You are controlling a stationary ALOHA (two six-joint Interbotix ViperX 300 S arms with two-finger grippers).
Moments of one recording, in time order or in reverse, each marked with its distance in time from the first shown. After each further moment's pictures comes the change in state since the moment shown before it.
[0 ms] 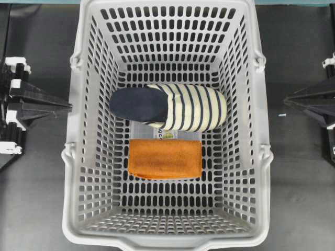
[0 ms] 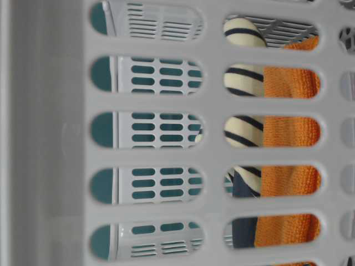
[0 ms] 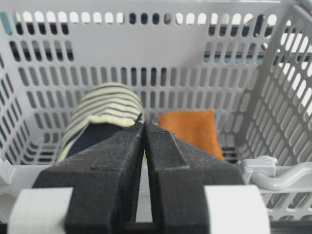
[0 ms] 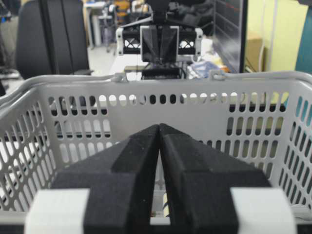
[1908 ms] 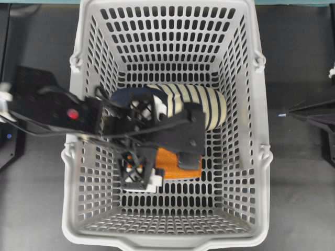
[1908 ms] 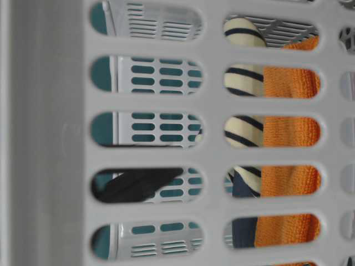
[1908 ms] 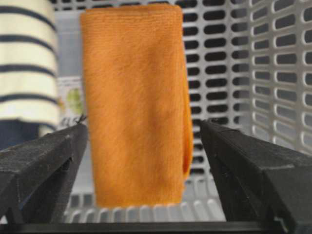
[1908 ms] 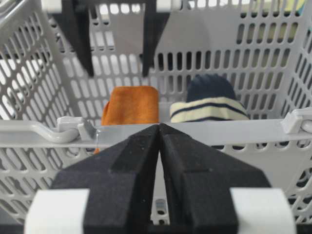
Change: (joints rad) left arm -0.144 1.011 -1.075 0.038 1.143 -0.092; right arm 0.015 -0.112 -0.003 0.011 0.374 0.023
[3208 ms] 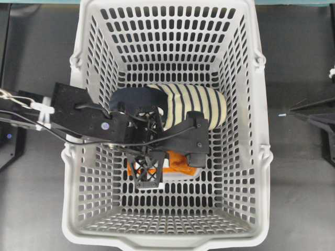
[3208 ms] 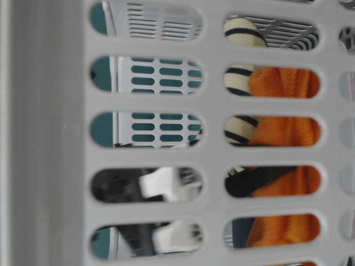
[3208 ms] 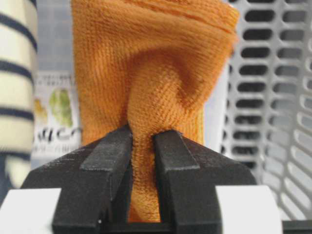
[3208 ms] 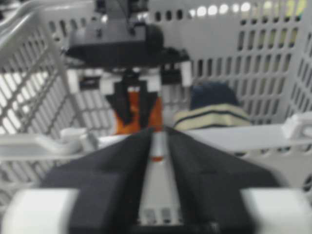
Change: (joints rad) left arm 0.025 0.081 0.104 0.002 -0.106 -0.067; right arm -0.002 0.000 0.000 0.000 -0.026 0.037
